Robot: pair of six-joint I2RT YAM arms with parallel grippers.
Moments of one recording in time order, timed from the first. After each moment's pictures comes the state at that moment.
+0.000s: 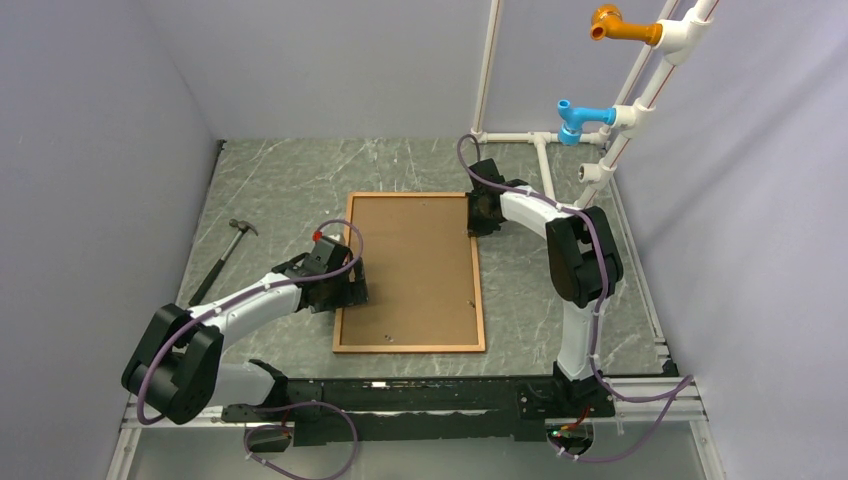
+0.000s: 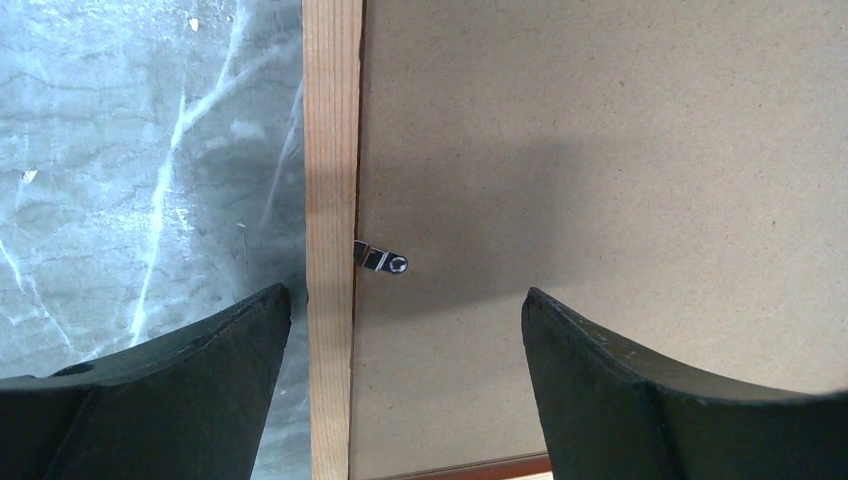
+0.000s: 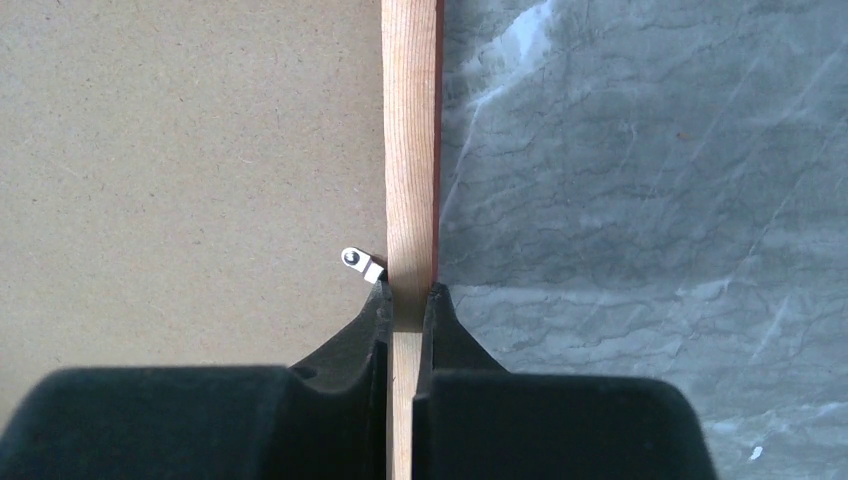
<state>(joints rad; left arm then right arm) -0.52 1.29 0.62 -0.39 -0.05 -0.67 0.37 2.00 1.40 -0.49 0.06 0.39</state>
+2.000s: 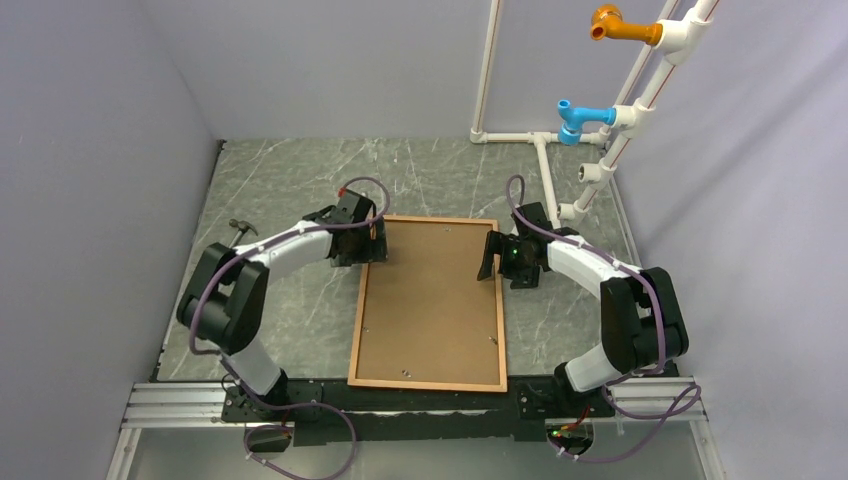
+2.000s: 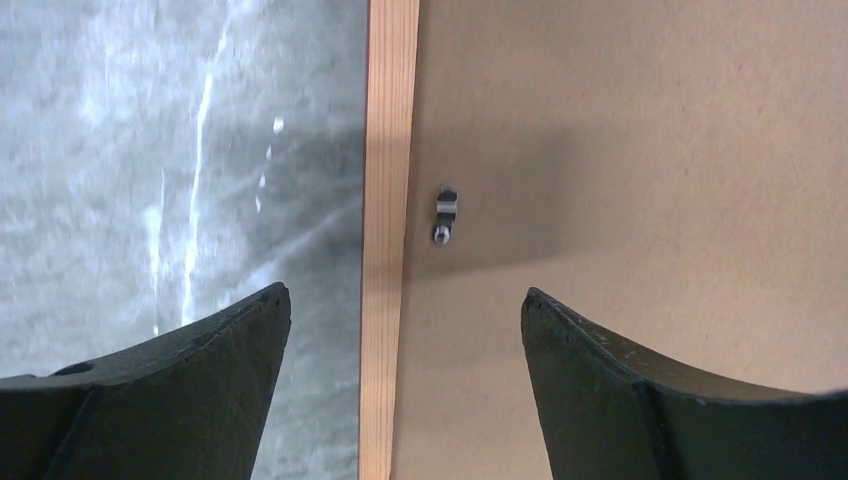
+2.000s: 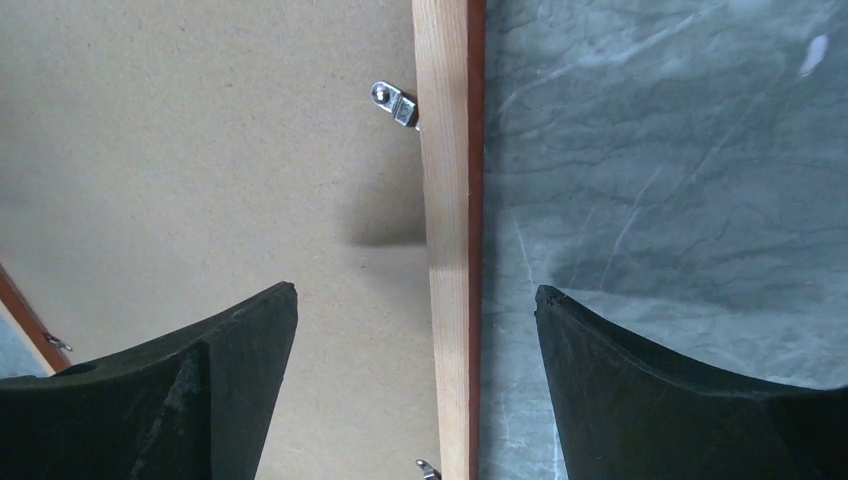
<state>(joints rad) -0.49 1.65 1.02 -0.42 -0.07 -0.56 0.27 1.50 0.84 -0.48 -0.18 0.47</state>
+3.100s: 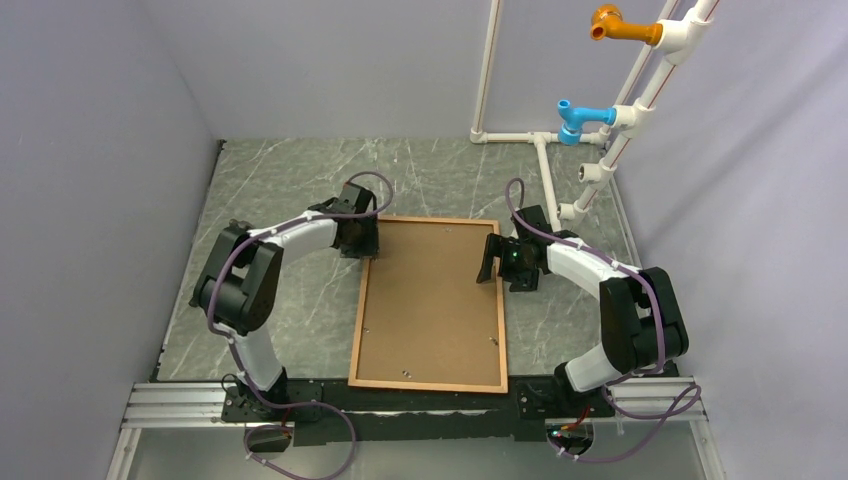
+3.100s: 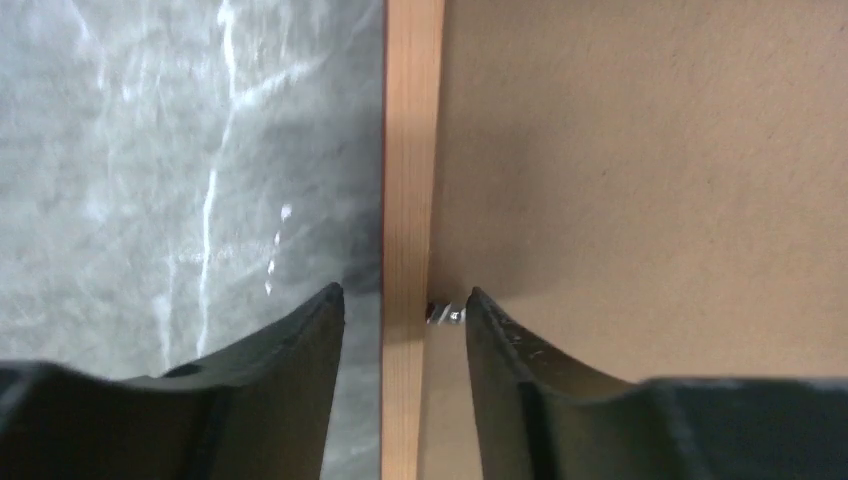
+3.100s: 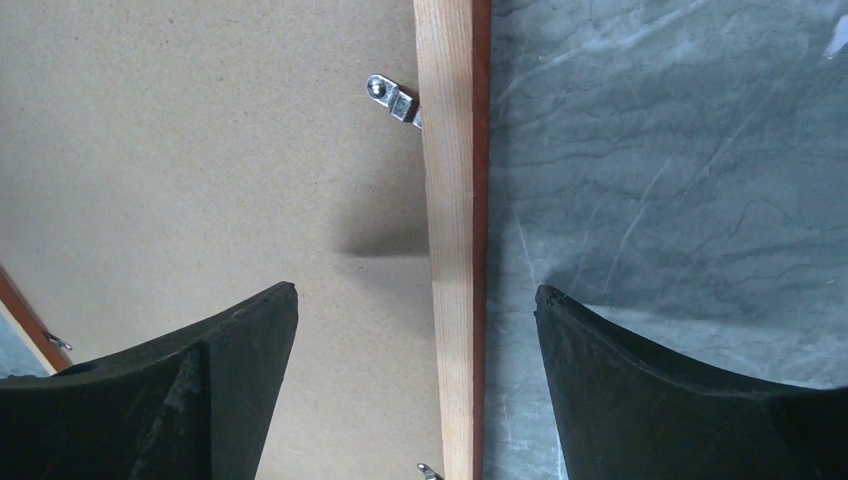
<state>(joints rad) -0.45 1.81 1.14 -0.39 -0.06 -0.46 0.27 1.50 0.81 -0.45 -0.20 0.48</state>
